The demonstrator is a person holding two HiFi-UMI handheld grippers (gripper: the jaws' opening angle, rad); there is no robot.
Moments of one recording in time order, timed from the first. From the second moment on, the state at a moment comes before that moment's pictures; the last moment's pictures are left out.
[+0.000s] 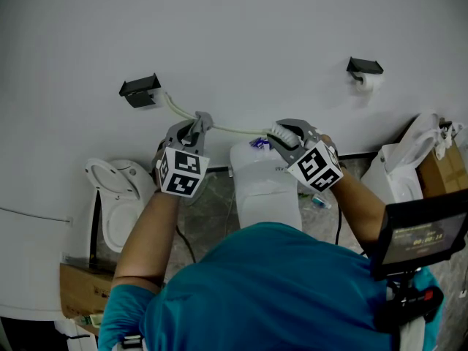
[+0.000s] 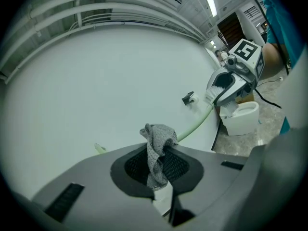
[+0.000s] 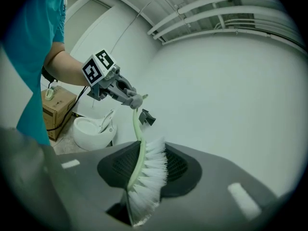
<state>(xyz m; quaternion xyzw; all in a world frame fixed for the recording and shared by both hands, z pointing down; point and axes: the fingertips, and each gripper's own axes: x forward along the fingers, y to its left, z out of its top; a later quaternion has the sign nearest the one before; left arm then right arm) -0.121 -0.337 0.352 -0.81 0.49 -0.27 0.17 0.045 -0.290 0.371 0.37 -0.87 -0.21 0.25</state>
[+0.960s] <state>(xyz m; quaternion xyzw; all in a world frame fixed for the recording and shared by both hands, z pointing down) -0.184 -0.356 0.315 -0.76 0.55 -0.26 0.20 0.064 -0.272 0.367 0.35 -0.89 -0.19 0.22</state>
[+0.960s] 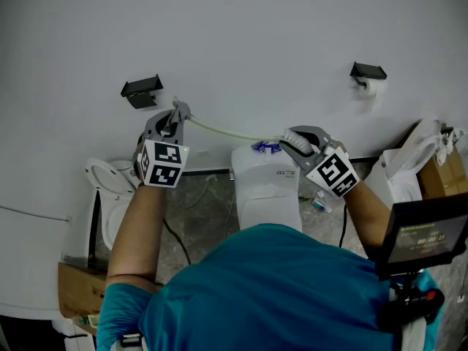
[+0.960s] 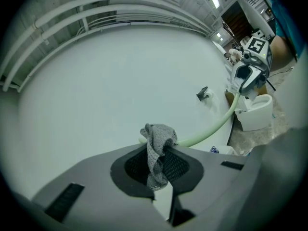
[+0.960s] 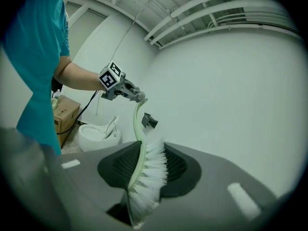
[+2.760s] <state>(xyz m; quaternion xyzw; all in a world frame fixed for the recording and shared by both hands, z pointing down) -0.030 -0.281 0.354 -0.93 0.33 -0.02 -0.15 -0.001 -0.258 0.365 0.21 -0.96 0.20 0.02</state>
